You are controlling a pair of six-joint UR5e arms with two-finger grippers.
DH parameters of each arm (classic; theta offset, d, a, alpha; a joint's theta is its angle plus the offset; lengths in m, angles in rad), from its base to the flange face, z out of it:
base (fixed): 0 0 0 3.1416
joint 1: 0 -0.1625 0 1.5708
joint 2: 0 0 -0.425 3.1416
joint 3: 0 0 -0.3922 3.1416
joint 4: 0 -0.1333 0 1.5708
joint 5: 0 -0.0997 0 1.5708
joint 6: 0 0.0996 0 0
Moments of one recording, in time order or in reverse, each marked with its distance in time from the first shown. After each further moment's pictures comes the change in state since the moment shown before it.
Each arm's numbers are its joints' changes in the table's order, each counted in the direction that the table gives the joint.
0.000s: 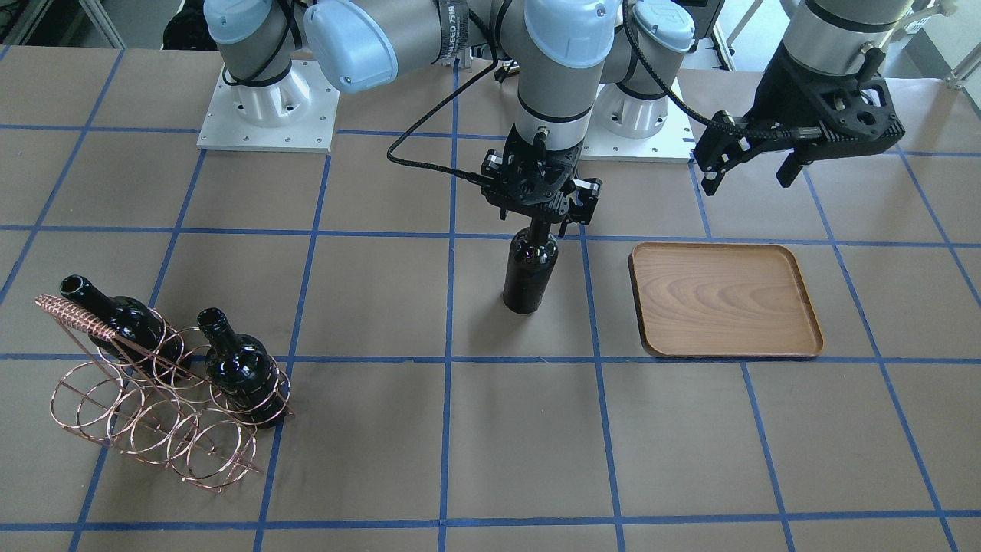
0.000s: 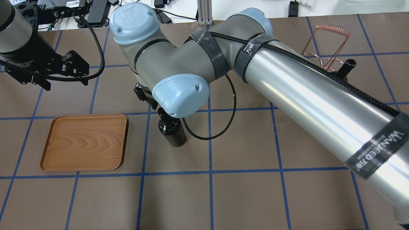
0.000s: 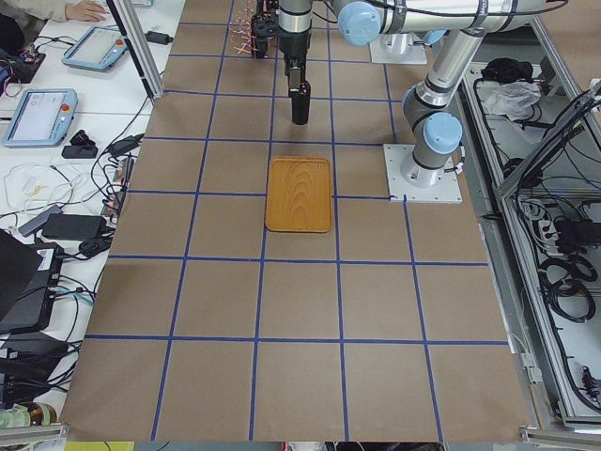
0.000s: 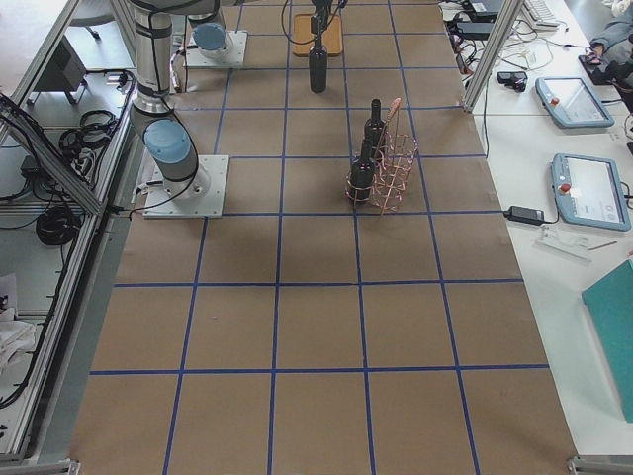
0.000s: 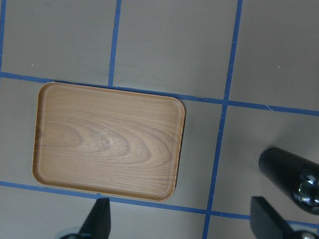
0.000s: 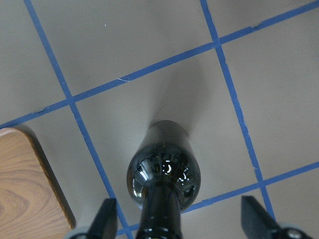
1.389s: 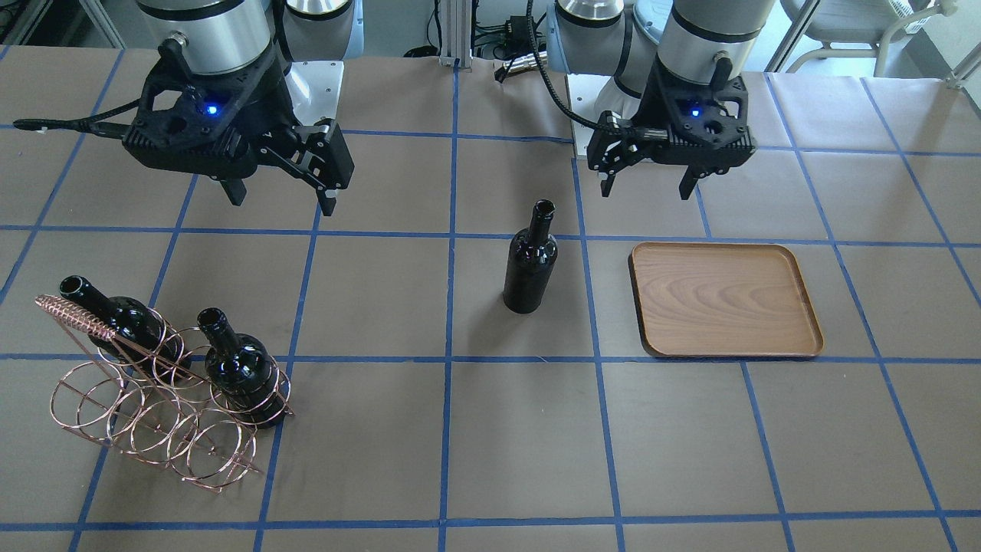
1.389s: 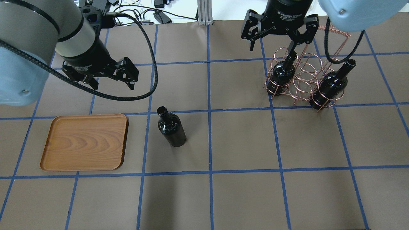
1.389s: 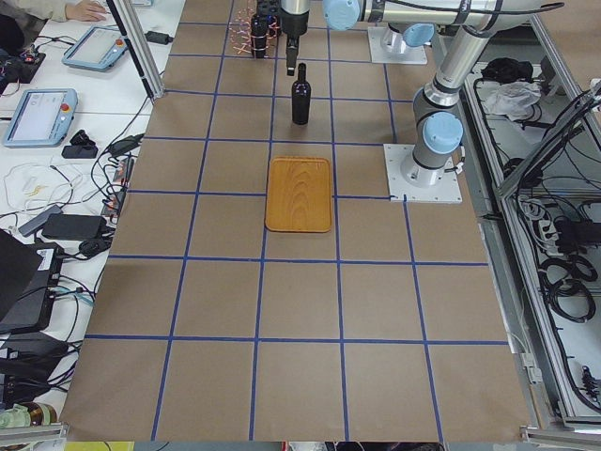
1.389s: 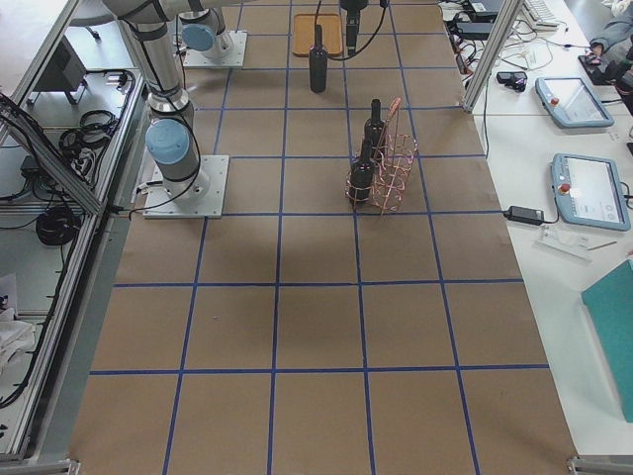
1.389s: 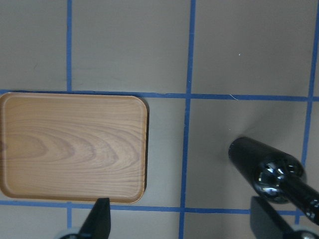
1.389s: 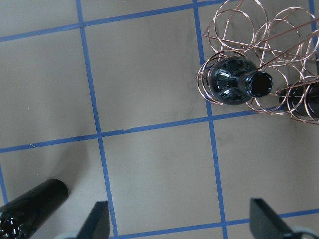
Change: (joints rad) left arm 0.267 0.056 0.000 -0.060 0.013 -0.068; right arm 0.465 0.269 0.008 -0.191 0.023 -0.661
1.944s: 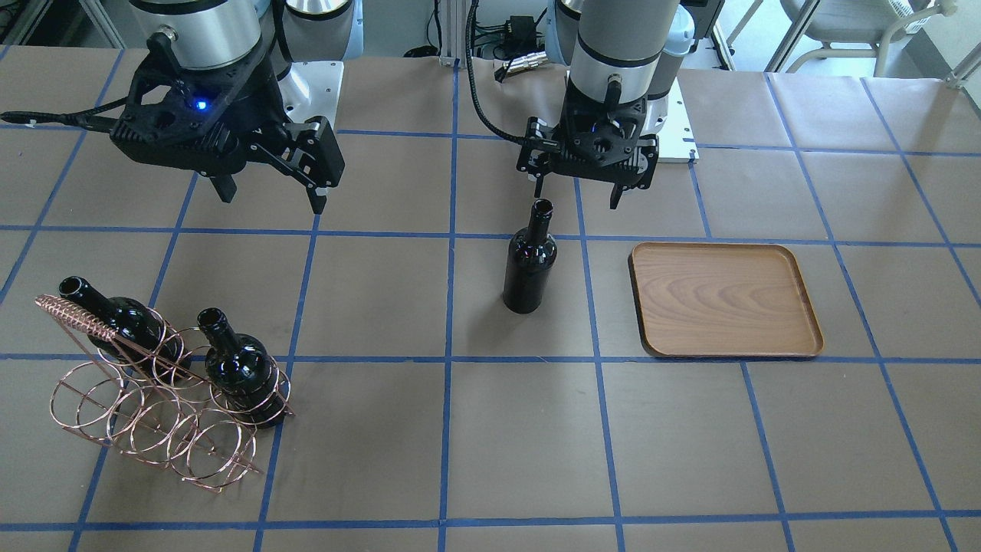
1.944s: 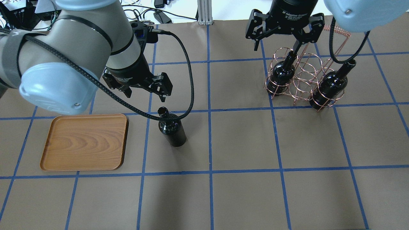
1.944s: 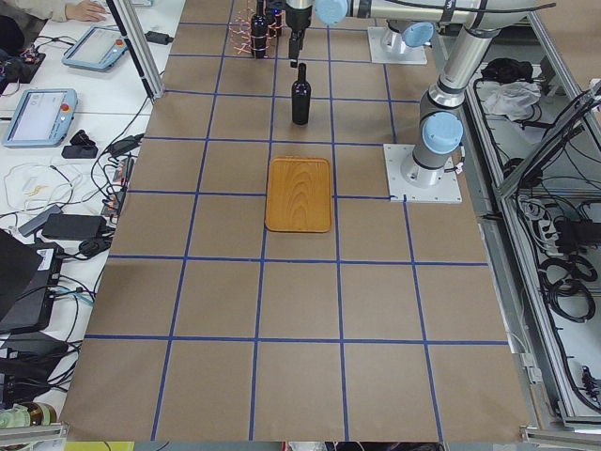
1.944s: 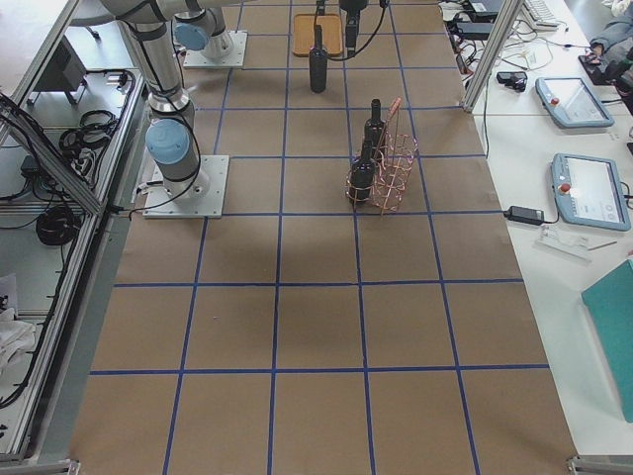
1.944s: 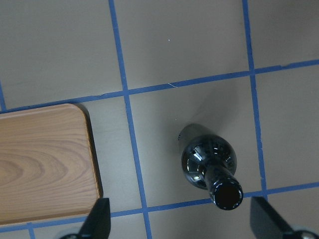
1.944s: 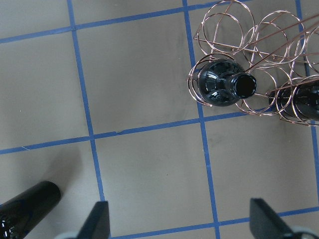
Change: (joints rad) left arm 0.125 0.063 -0.012 -0.016 0.004 -0.007; right arm 0.004 0.008 0.014 0.005 0.009 -0.003
